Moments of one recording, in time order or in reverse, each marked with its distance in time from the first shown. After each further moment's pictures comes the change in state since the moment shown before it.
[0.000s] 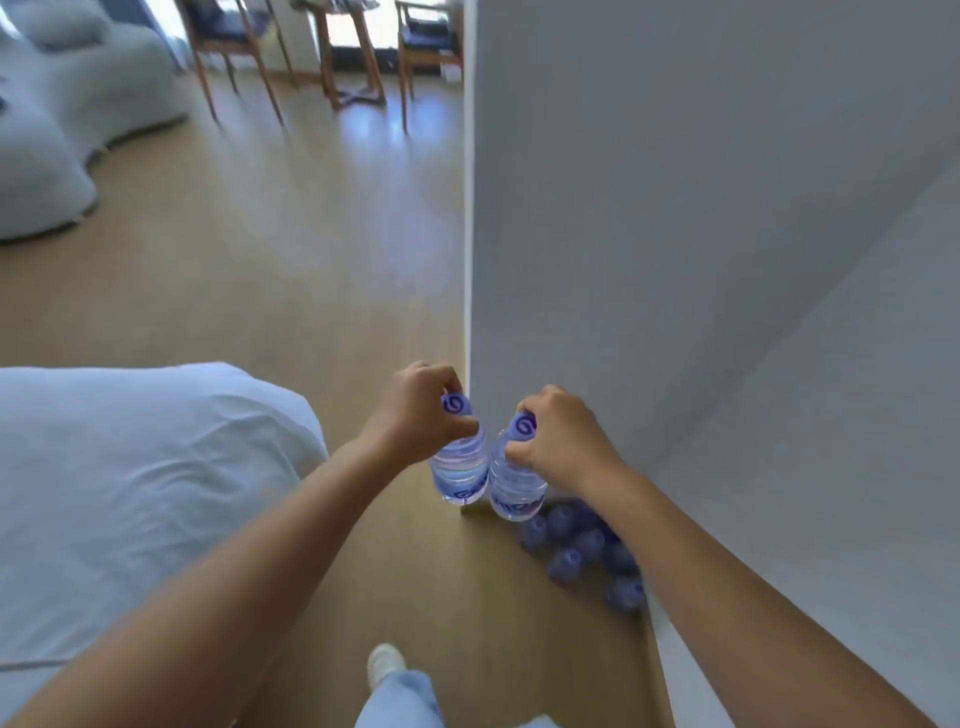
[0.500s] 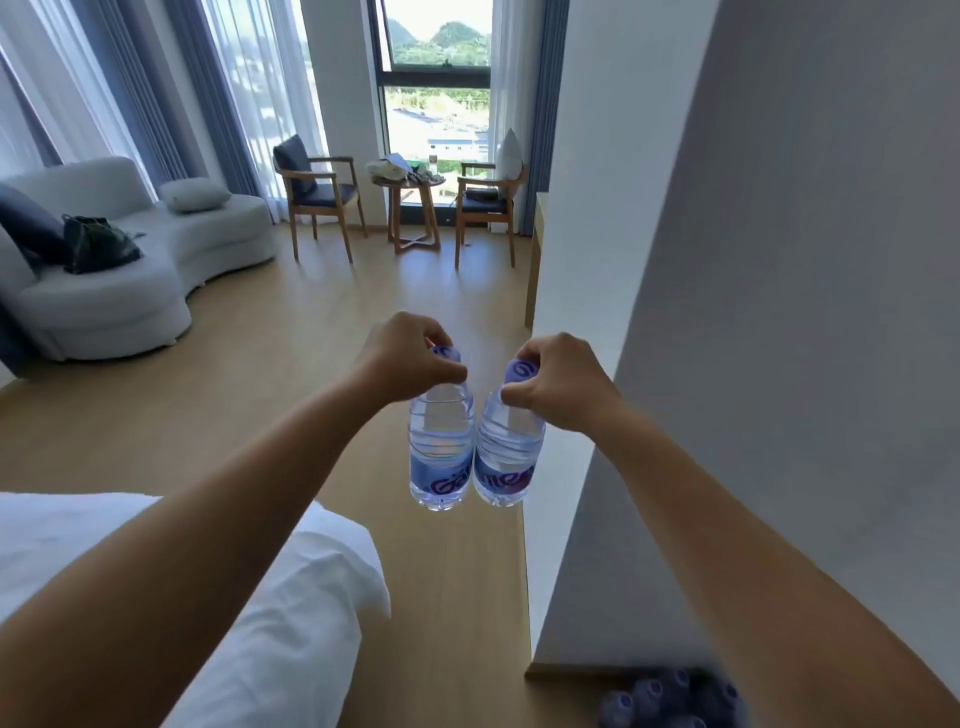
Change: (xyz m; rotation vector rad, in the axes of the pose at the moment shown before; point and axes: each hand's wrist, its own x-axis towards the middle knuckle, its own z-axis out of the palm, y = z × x) left_hand 0.111 -0.025 -0.232 0.098 0.250 0.153; right_hand 0.133 -0.198 -0.069 0.133 0.229 -0.259
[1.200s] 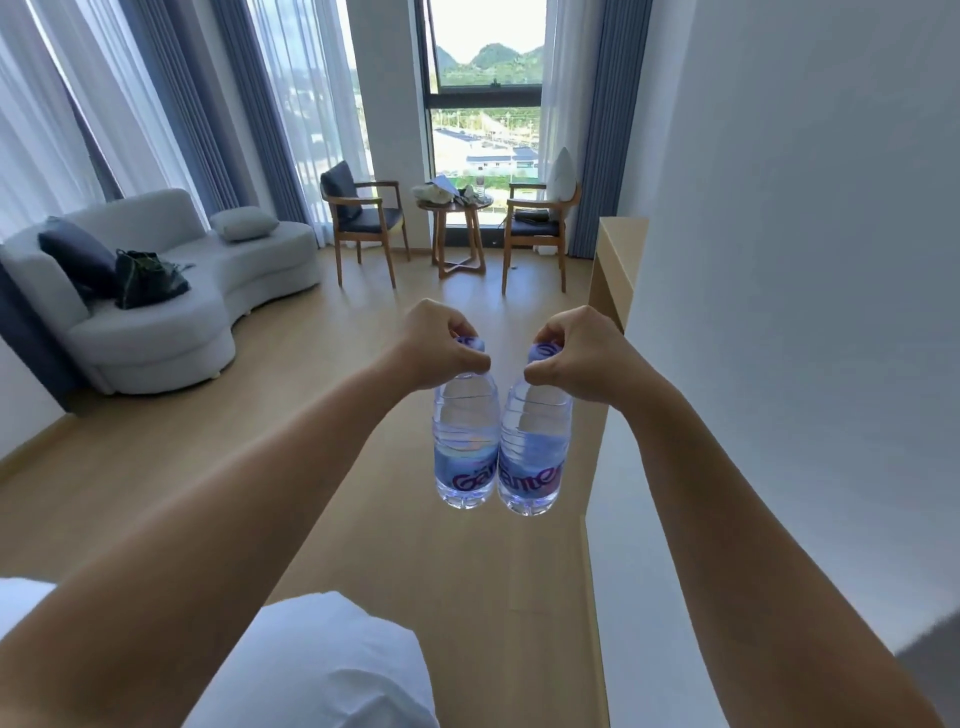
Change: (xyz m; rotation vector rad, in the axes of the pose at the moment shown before) left_hand 0.217 -0.113 -0.027 -0.067 -0.023 -0.022; right_hand 0.264 -0.008 0.068 0.070 -0.058 -0.102
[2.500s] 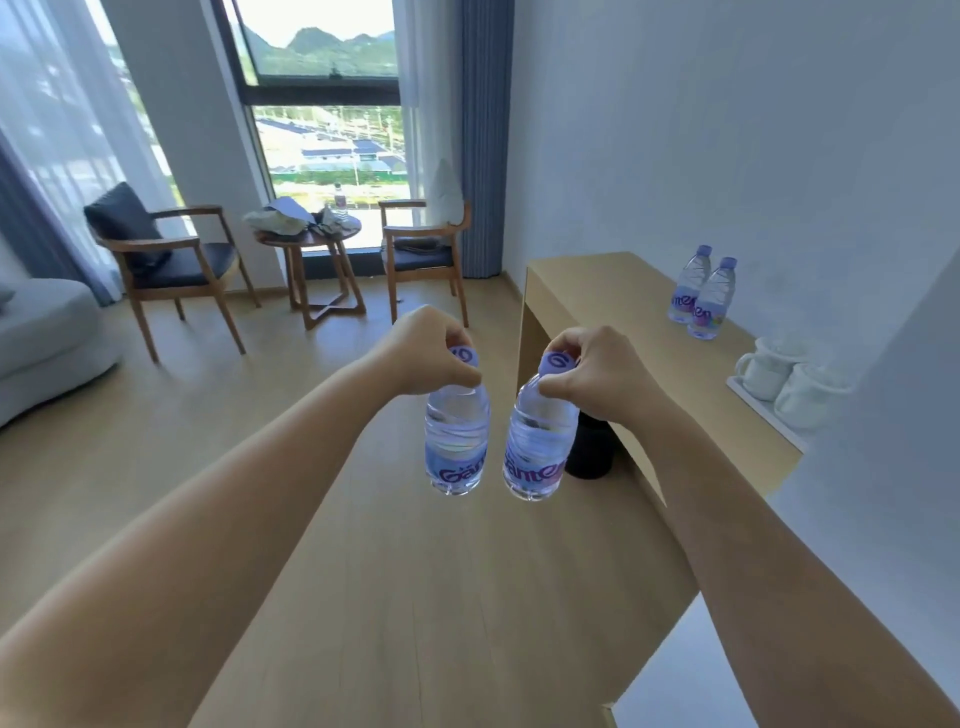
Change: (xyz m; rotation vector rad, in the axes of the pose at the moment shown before) left_hand 0.628 -0.156 0.052 0.057 -0.328 0.276; right_hand 0.547 0.187 0.006 -0.068 0.290 0.312
